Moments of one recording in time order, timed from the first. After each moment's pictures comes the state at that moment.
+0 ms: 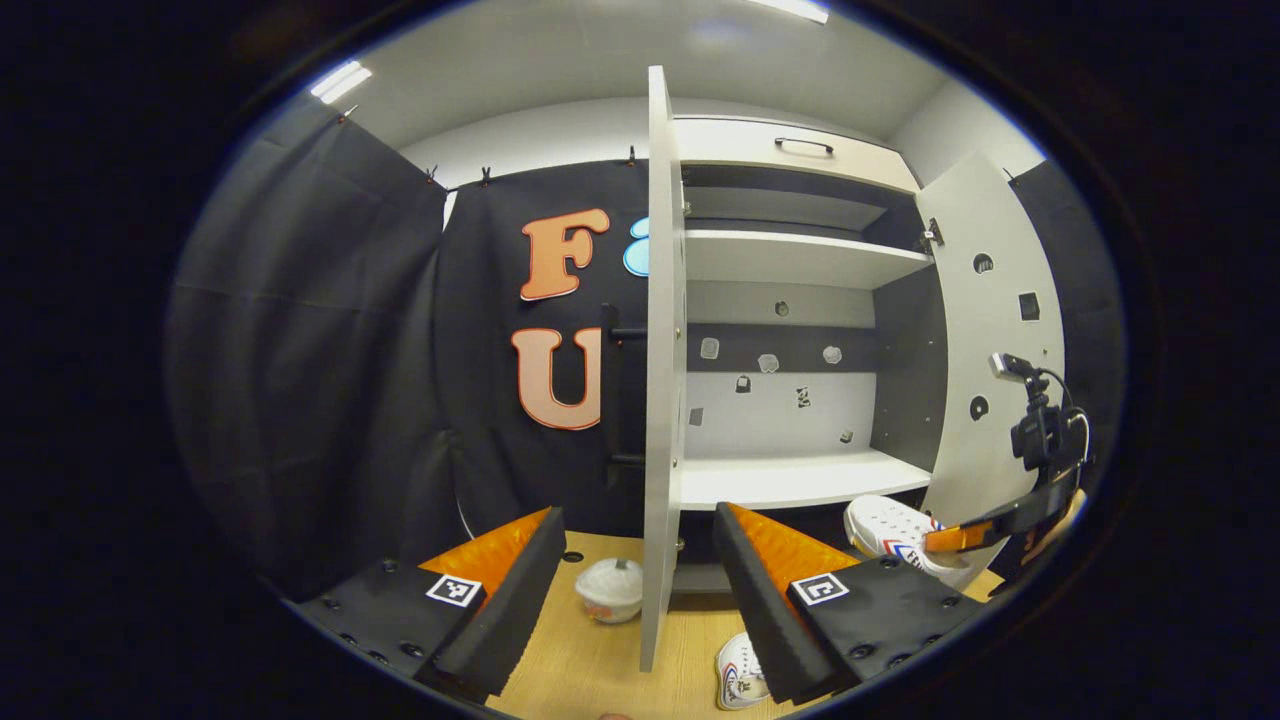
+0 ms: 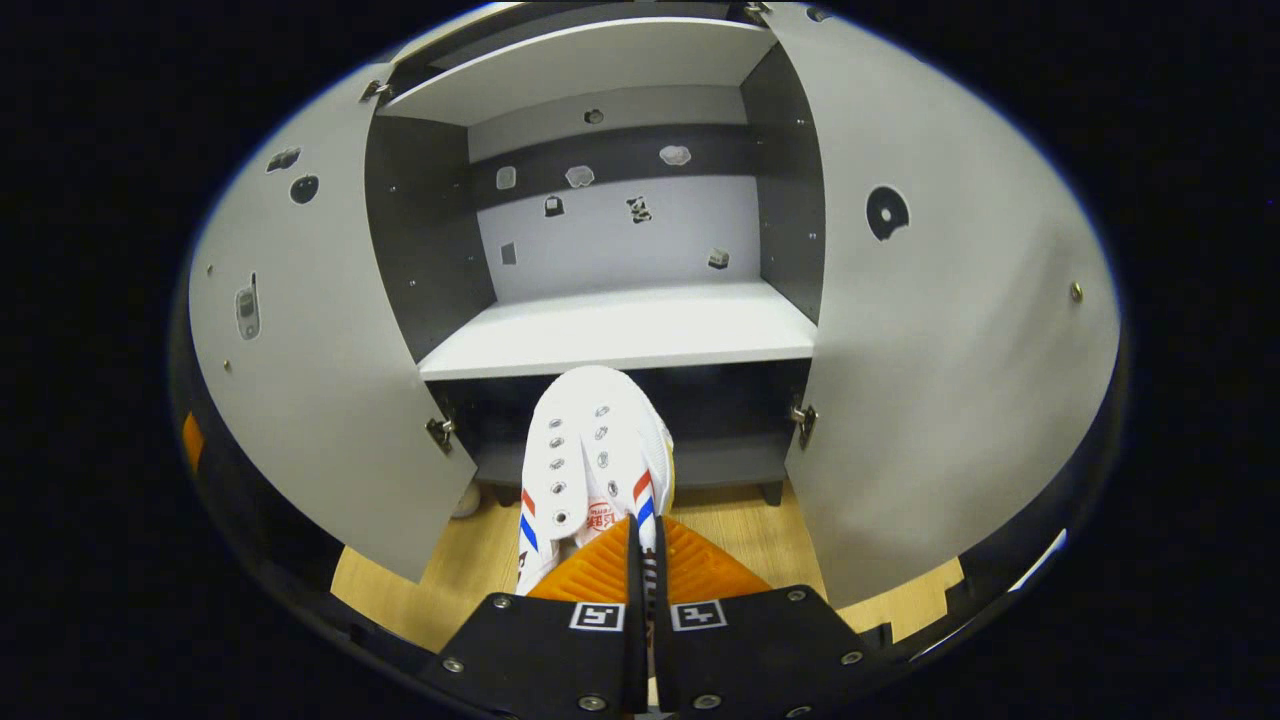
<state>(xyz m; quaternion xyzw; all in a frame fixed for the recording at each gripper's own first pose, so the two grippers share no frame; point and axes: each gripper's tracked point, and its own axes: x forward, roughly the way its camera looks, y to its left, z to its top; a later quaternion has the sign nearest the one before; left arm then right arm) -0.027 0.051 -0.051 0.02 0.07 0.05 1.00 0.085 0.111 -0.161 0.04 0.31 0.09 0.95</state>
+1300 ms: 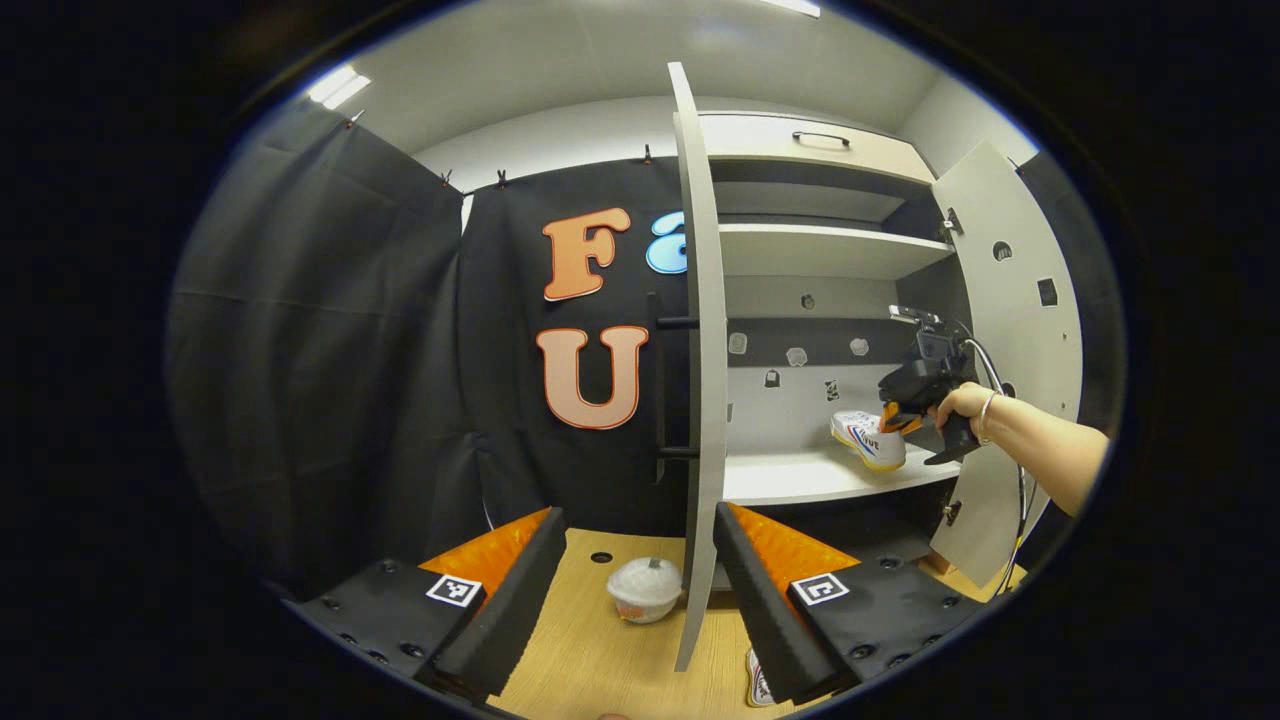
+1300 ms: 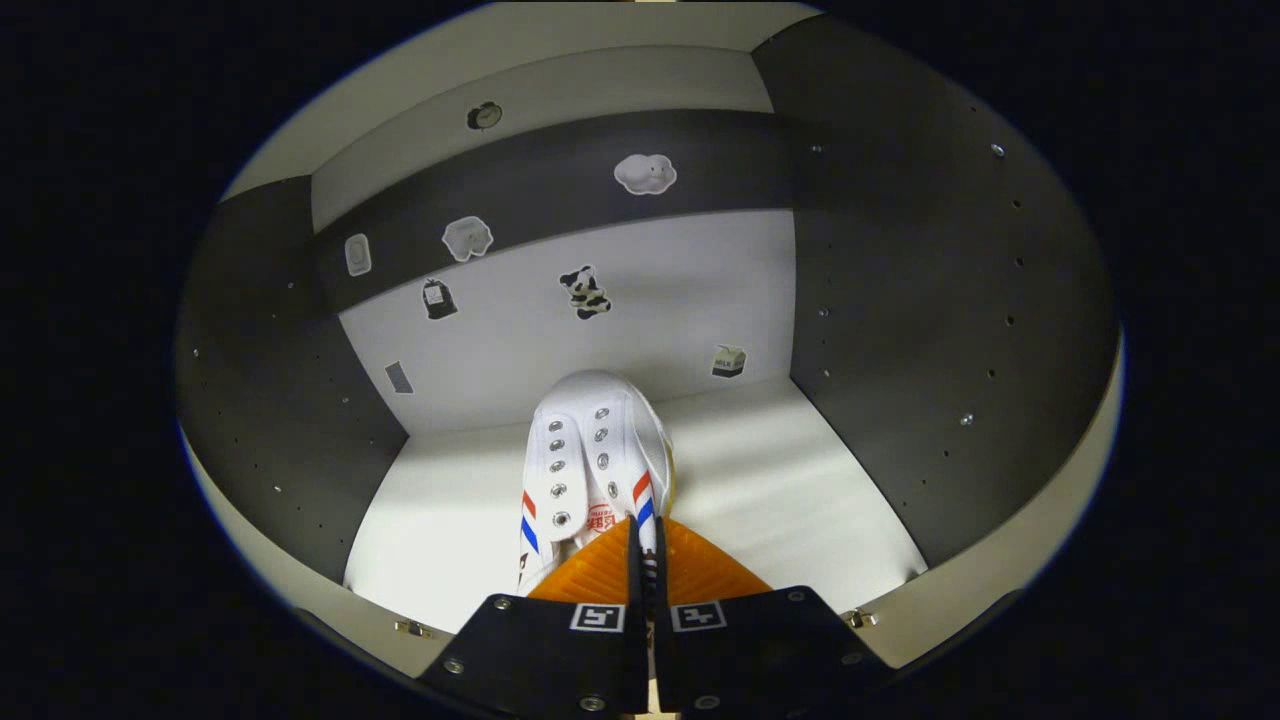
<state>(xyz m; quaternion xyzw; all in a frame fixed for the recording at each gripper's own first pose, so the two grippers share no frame) -0.026 0.079 -0.058 0.04 0.08 0.08 0.99 0.369 0.122 -0.124 0.08 0.32 0.02 0.94</state>
